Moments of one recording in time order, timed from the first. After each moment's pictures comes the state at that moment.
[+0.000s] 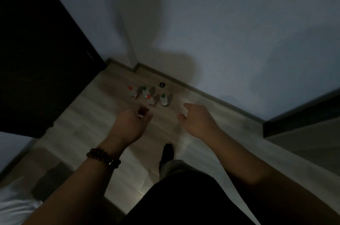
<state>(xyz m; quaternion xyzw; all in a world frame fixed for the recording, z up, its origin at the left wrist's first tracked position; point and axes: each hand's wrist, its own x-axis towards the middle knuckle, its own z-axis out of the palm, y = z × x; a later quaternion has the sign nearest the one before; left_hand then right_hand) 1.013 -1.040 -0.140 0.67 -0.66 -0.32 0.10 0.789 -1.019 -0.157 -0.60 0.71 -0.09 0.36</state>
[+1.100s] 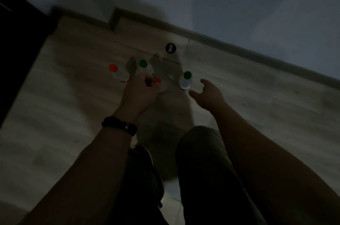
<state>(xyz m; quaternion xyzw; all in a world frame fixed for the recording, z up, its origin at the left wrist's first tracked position) 1.099 -1.416 -0.670 0.66 -0.63 -0.41 0.06 0.884 -1.350 -0.742 -0.36 0.82 -0.09 0.43</state>
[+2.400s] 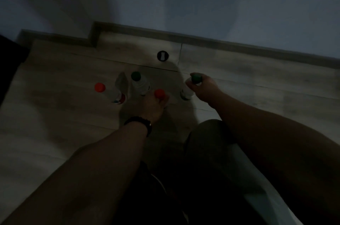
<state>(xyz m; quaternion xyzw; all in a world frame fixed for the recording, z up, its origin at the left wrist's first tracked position) 1.081 -1.452 -0.830 0.58 -0.65 -0.50 0.04 0.884 -1.405 -0.834 -0.29 0.81 -0.26 0.44</state>
